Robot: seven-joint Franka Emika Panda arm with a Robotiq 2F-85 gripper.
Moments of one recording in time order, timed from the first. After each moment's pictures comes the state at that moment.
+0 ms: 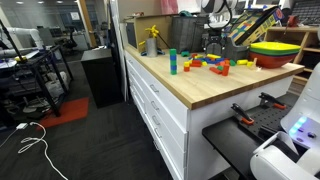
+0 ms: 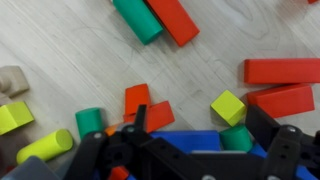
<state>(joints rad) -0.07 0.31 -0.13 -1.97 0.14 2.08 0.52</state>
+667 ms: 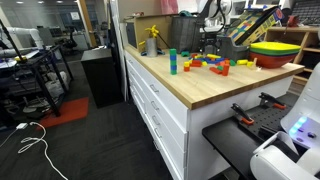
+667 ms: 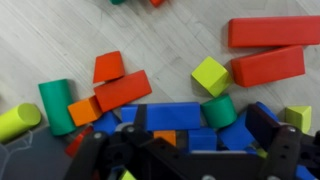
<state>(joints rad) -0.06 0.43 -0.14 -1.83 0.14 2.12 0.54</state>
